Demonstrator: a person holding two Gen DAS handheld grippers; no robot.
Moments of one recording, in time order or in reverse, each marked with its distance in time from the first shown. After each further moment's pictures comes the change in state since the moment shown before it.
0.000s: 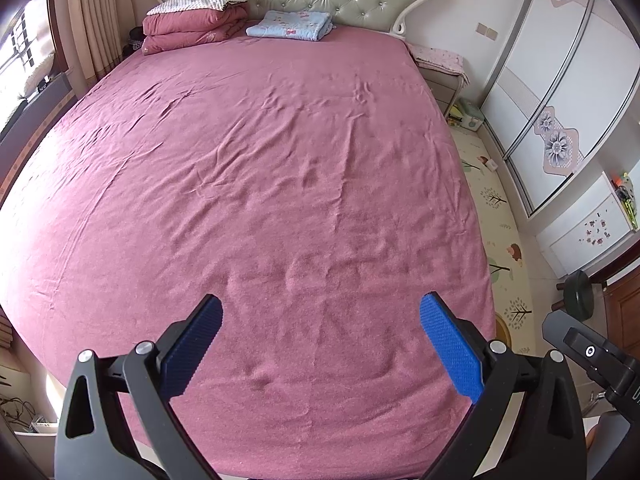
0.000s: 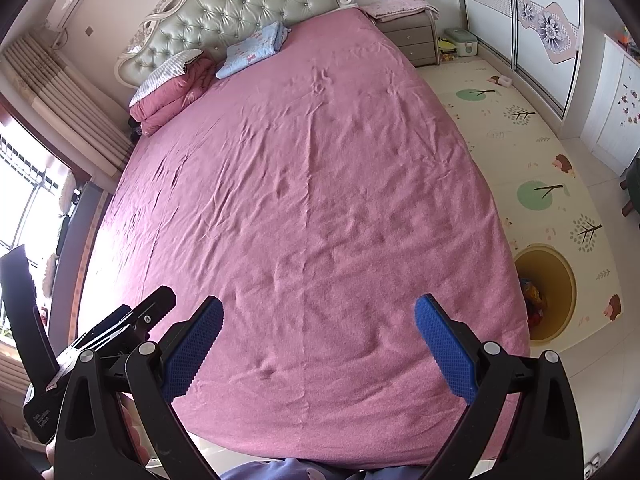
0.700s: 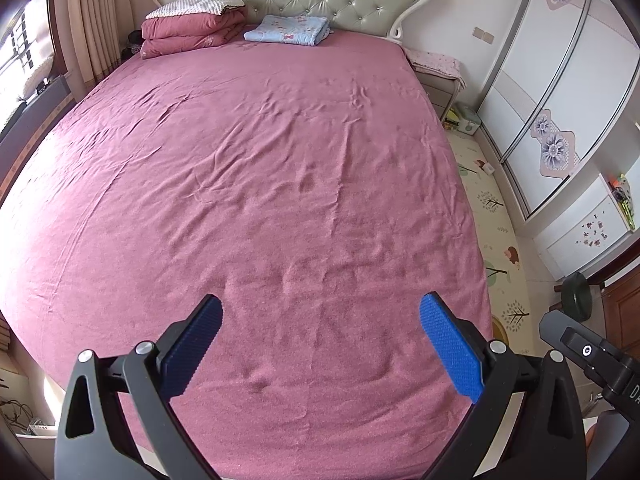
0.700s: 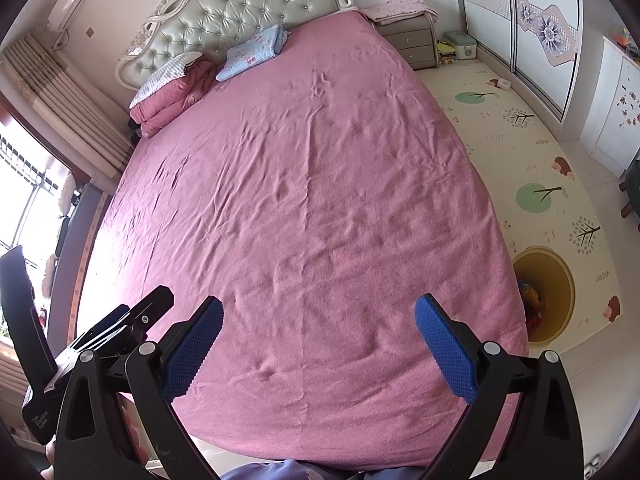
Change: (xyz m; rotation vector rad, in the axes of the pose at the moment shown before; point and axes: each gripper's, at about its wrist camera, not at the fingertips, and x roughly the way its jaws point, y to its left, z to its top) left arm -0.006 -0.002 0.001 0.001 -0.015 -0.010; right arm -0.003 0.000 0.001 -0.004 -0.010 0.000
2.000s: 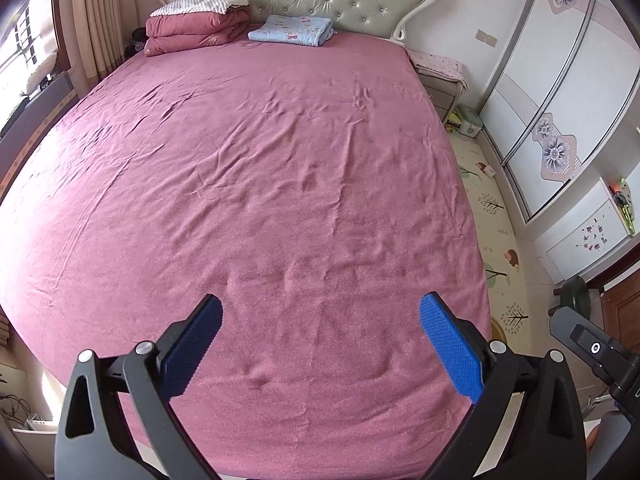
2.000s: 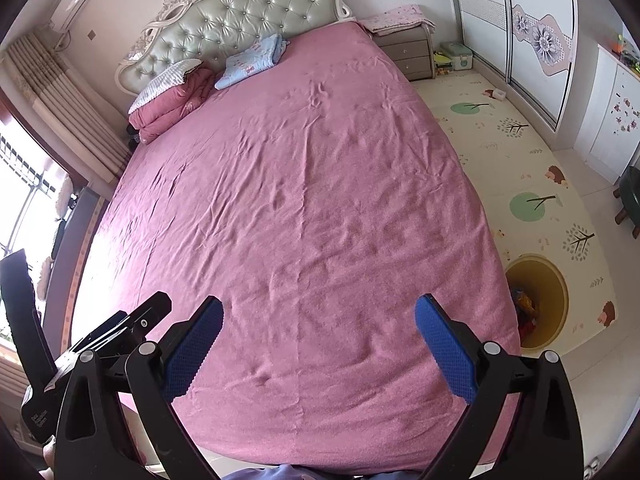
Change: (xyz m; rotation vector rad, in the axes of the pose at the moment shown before) left arm -0.006 0.003 -0.005 -0.015 -0.006 0.005; right arm -0.012 -0.002 0.001 -0.019 -0.039 -0.016
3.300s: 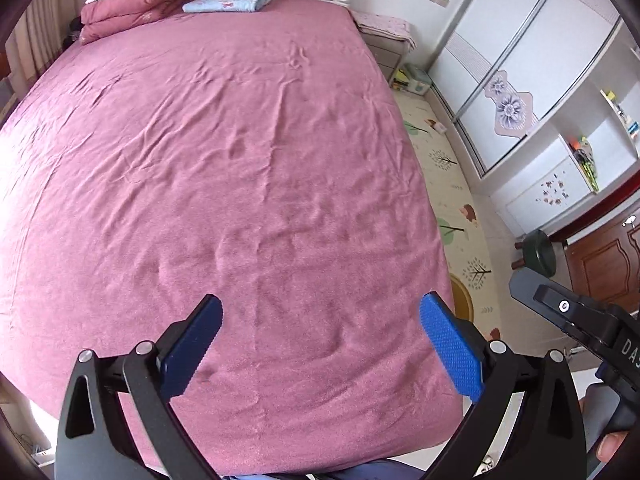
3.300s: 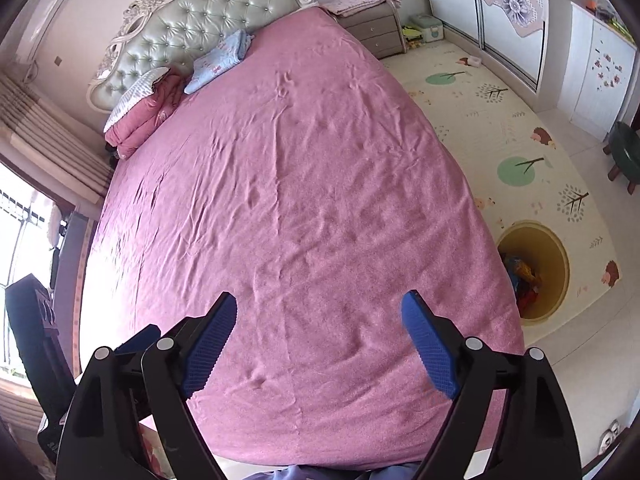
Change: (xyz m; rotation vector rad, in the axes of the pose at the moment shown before) left arm 0.040 -0.039 -0.007 0.089 0.122 -0.160; right arm 0.015 -0.031 0.009 0.102 0.037 -0.035
